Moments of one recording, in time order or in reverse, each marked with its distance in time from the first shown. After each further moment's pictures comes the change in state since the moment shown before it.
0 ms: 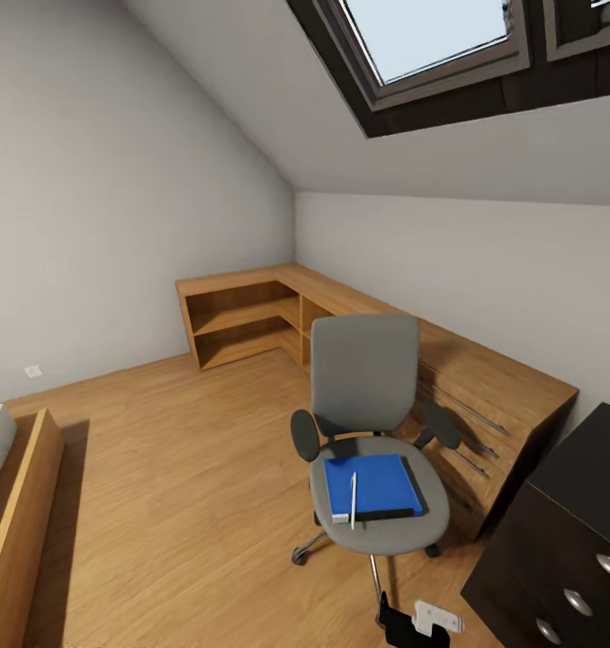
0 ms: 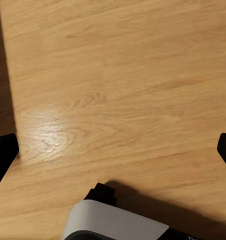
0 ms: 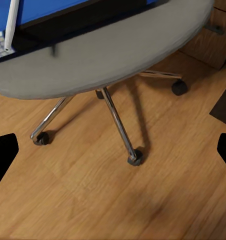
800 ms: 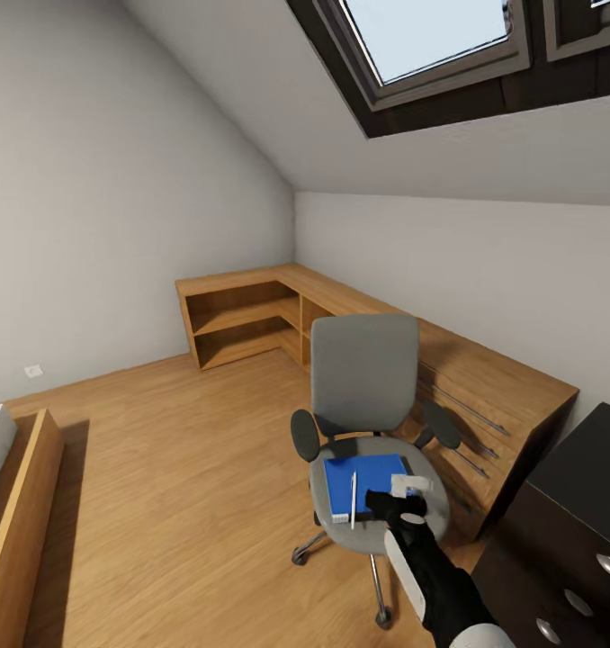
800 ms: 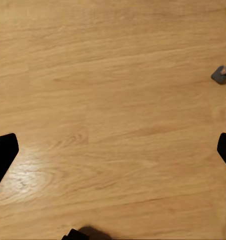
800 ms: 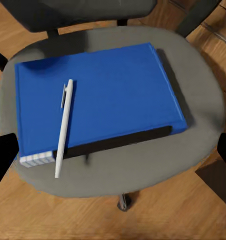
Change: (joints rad) left arm 0.000 0.003 -0.005 -0.084 -0.002 -0.120 0.004; right arm -0.004 0.003 0.006 -0.876 0.246 0.940 -0.214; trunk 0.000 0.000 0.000
